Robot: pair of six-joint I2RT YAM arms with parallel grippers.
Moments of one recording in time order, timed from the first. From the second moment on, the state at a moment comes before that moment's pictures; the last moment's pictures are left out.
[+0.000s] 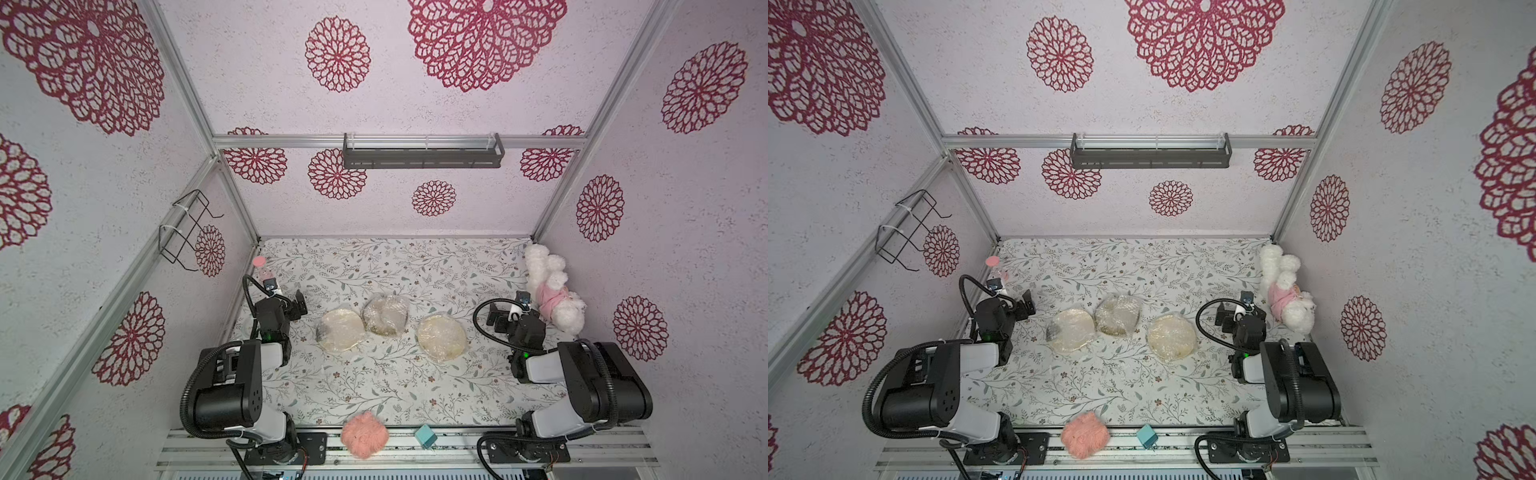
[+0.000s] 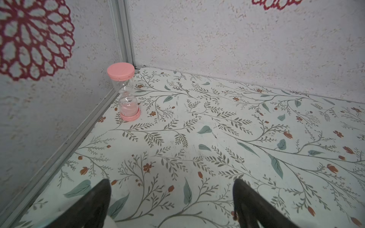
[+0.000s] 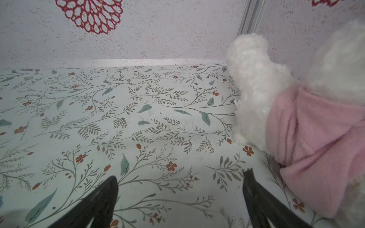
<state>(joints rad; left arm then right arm) 0.13 1.53 0.44 0.77 -0.10 -0.07 0.02 1.53 0.25 1.02 0.13 0.02</state>
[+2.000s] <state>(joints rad) 0.06 1.09 0.94 -0.15 -0.18 -0.34 -0.02 1.00 0.59 0.17 0.02 0.24</state>
